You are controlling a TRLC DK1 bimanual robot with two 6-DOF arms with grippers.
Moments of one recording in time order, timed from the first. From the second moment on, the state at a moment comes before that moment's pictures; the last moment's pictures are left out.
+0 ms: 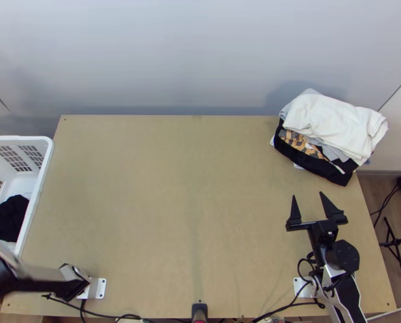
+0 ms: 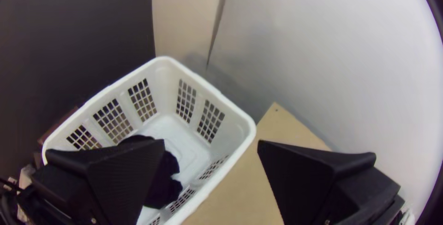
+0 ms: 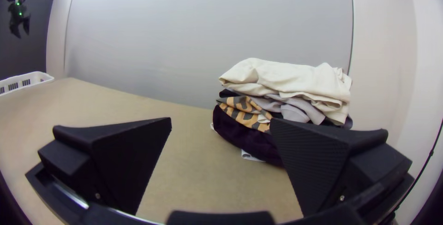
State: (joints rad) left arm 0.82 1.47 1.57 -0.76 0.13 -0.06; right arm 0.28 0.00 0.00 0.03 0.18 -0.12
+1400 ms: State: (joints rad) left arm 1.08 2.80 2.21 -0.70 0.12 0.11; right arm 0.28 0.00 0.00 0.03 0.18 -0.12
